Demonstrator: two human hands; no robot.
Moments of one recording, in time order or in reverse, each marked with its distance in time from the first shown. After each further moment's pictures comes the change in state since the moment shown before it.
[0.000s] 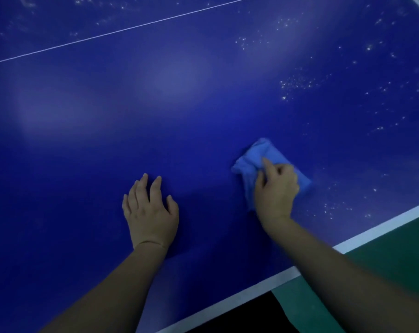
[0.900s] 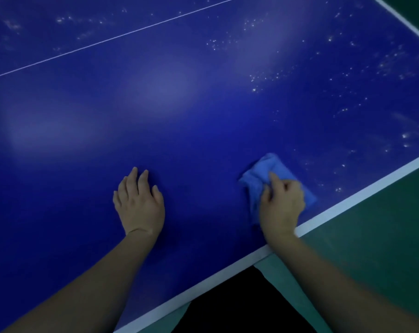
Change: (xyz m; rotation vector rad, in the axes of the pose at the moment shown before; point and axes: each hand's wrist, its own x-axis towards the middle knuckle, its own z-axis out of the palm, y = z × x) left_hand -0.008 0.017 -0.002 -0.004 -0.009 0.022; right_hand -0.056 0.064 -0.037 -0.016 0.056 0.135
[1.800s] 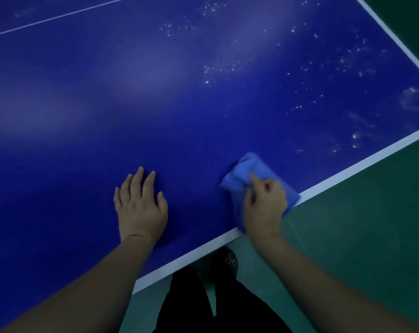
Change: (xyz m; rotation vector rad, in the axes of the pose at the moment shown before) left_hand -0.057 0.113 0.037 0.028 -0.096 0.116; right_hand 0.042 0.085 -0.037 0.027 -0.072 -0.106
